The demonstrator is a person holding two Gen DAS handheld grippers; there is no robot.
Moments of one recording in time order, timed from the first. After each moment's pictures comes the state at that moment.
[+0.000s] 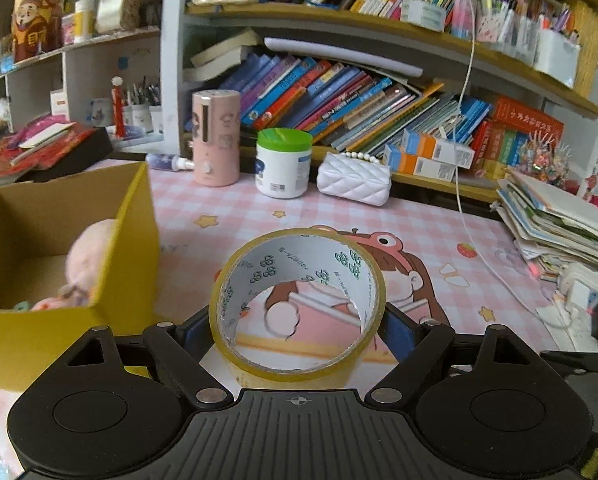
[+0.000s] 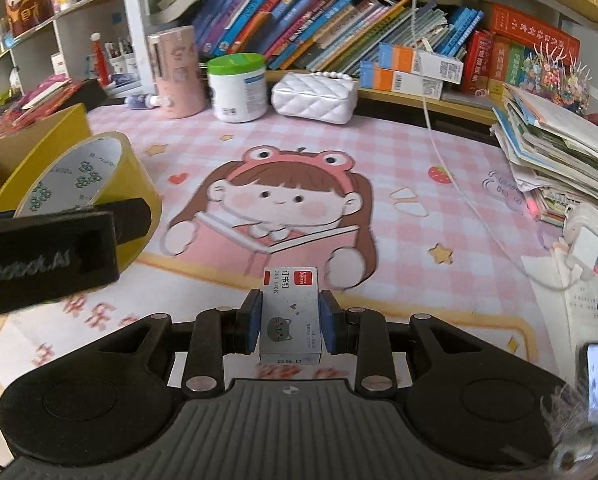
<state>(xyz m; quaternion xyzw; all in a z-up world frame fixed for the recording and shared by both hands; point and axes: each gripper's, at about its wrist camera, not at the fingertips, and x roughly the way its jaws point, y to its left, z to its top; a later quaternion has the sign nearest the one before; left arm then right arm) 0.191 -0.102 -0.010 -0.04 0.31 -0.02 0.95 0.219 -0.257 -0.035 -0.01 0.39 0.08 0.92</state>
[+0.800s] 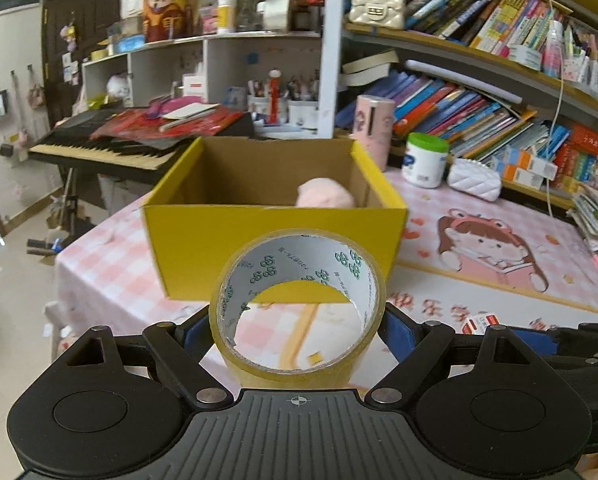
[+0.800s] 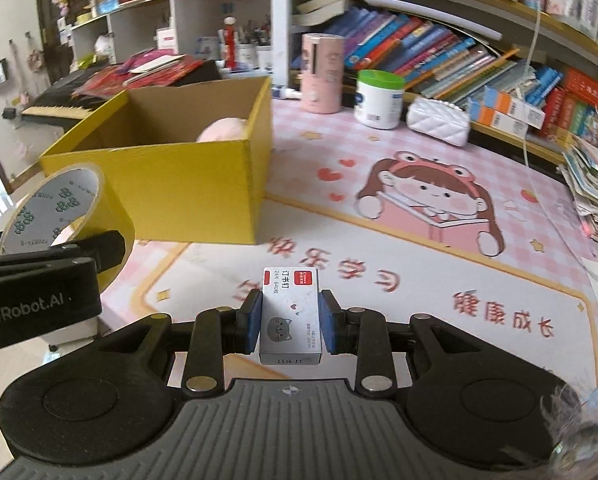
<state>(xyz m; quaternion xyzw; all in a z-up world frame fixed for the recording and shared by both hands) 0.050 0.039 -0.006 -0.06 0.30 0.11 0.95 0.098 -0.106 -0.014 -0.06 0.36 0.15 0.92</state>
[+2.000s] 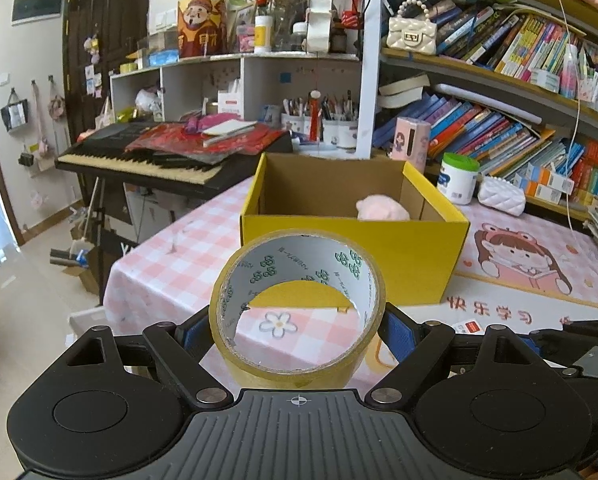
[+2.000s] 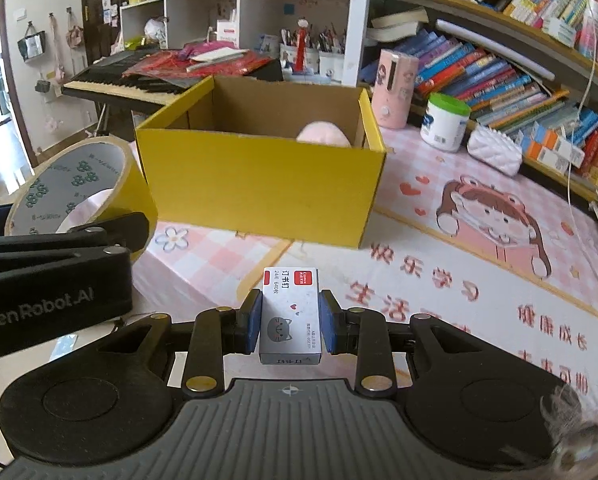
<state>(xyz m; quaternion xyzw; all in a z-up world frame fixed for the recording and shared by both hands) 0.010 0.103 0.005 -0.05 0.27 0.12 0.95 0.058 -0.021 -0.010 -0.10 0.34 0.19 0.91</state>
